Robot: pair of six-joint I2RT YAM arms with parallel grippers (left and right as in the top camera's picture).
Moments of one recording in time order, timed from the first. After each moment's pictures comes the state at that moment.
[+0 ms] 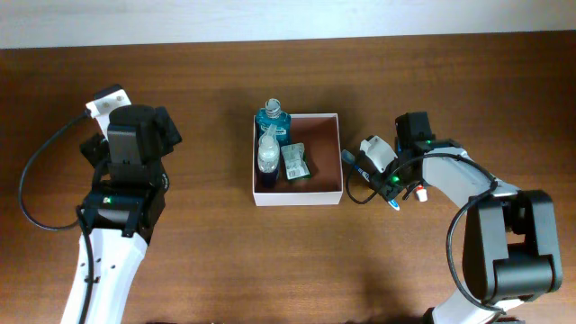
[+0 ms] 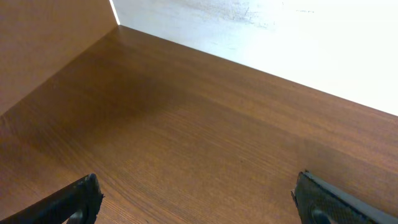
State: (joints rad) left arm -0.11 1.21 1.08 -0.46 -0.53 -0.32; right arm 0.06 1.82 1.03 -0.59 -0.25 -0.61
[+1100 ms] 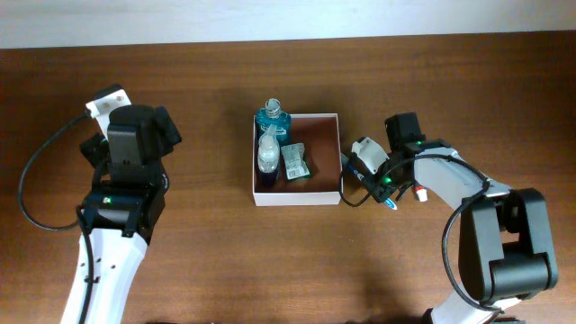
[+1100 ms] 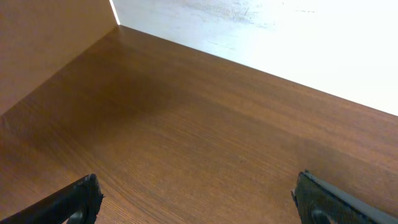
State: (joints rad) left arm -0.11 1.21 1.08 -0.46 -0.53 -0.32; right arm 0.11 1.83 1.04 -0.60 -0.24 -0.58
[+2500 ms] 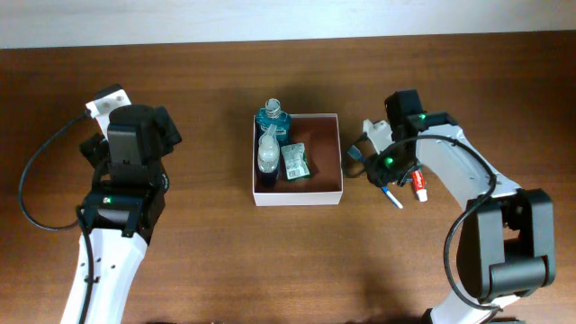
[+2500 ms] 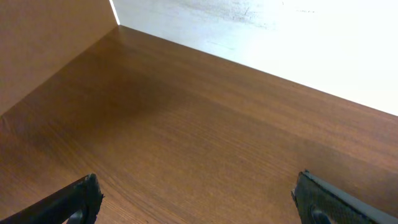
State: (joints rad) left arm -0.11 1.21 1.08 -0.46 -0.53 -0.32; right arm 0.12 1.84 1.25 -0.87 -0.10 -0.32
